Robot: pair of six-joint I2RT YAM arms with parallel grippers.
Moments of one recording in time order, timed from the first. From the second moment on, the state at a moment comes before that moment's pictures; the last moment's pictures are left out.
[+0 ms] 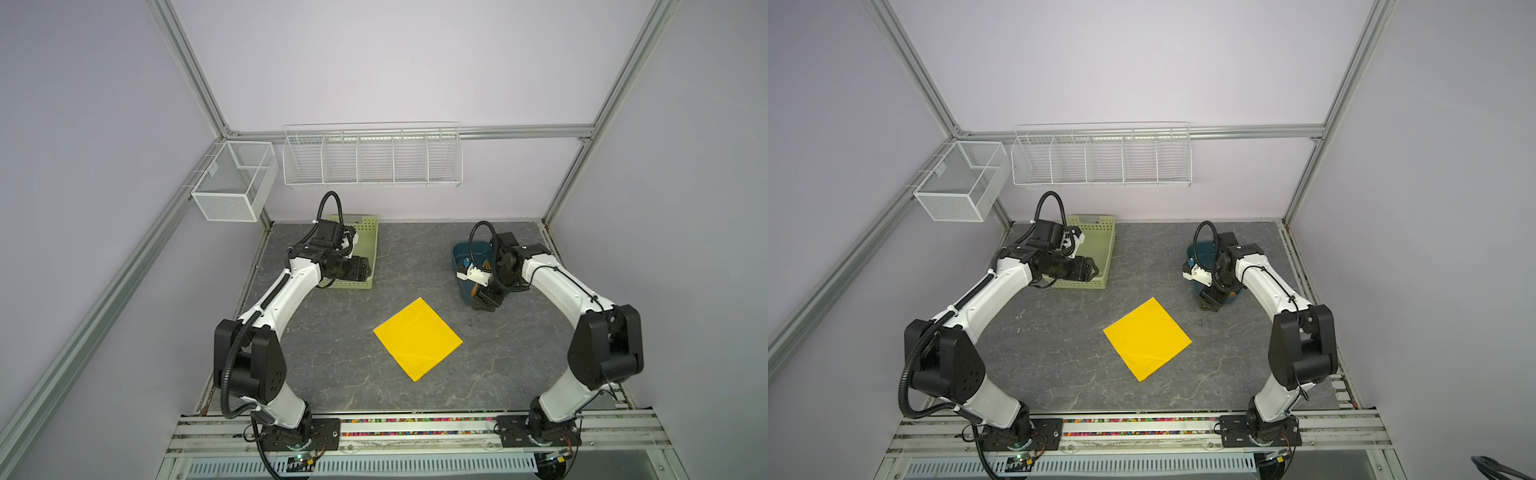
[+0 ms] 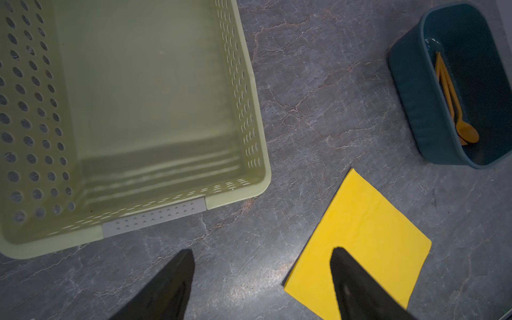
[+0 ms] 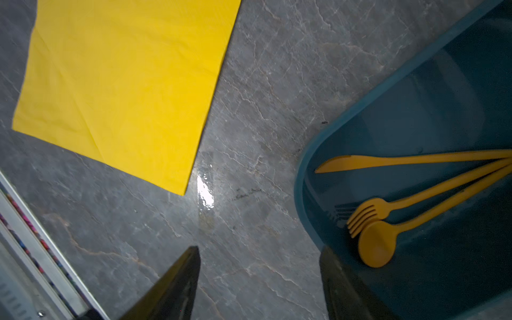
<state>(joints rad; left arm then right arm) -0.31 1.60 1.38 -0.74 0.23 -0.10 0.23 1.67 1.34 -1.07 -0.24 -0.81</state>
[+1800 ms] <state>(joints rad) -0.26 1.55 1.35 -0.70 0.34 -0.14 0.16 1.88 1.75 -1.46 -0.28 -0.91</state>
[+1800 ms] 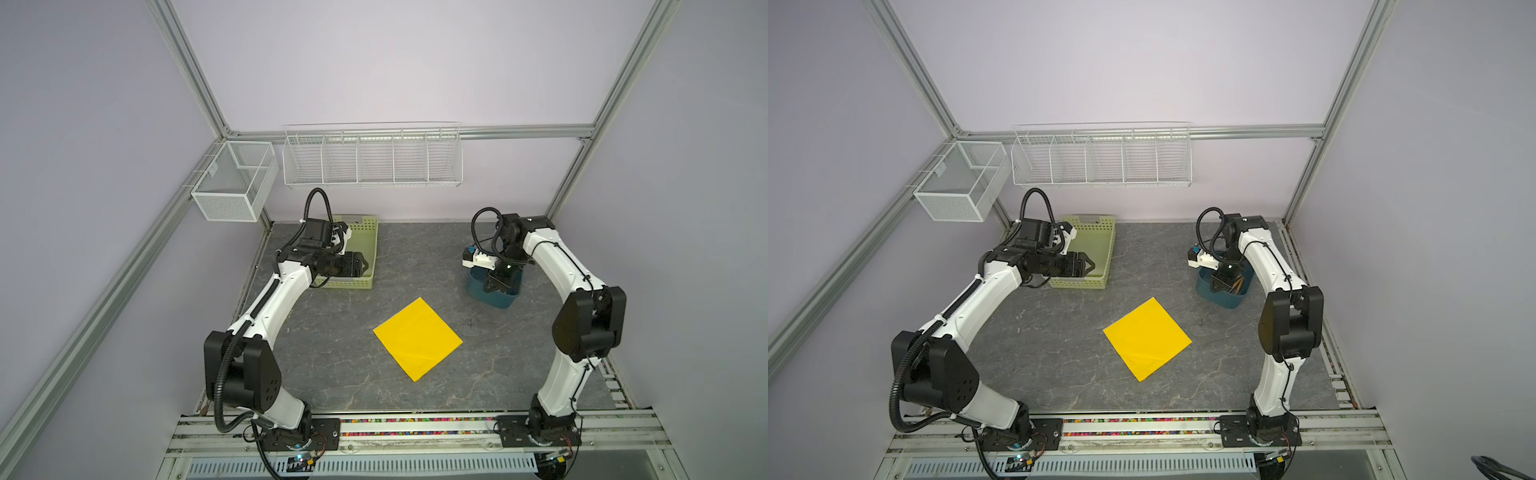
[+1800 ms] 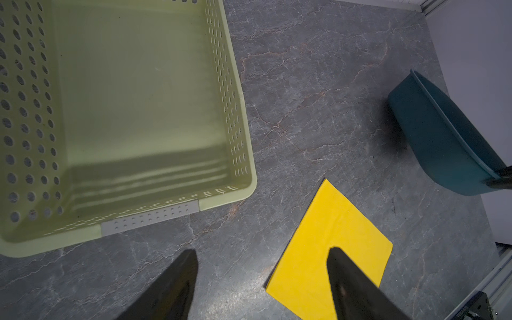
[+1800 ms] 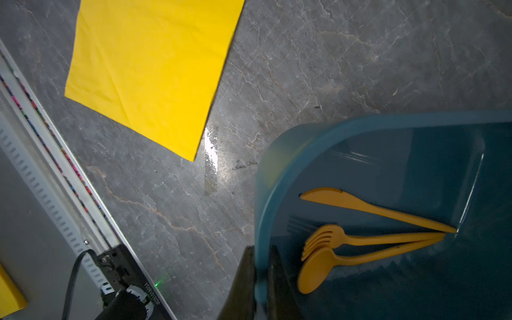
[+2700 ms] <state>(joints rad) -0.26 1.55 1.35 -0.70 0.34 -0.14 0.35 1.90 1.52 -1.18 -0.15 -1.05</state>
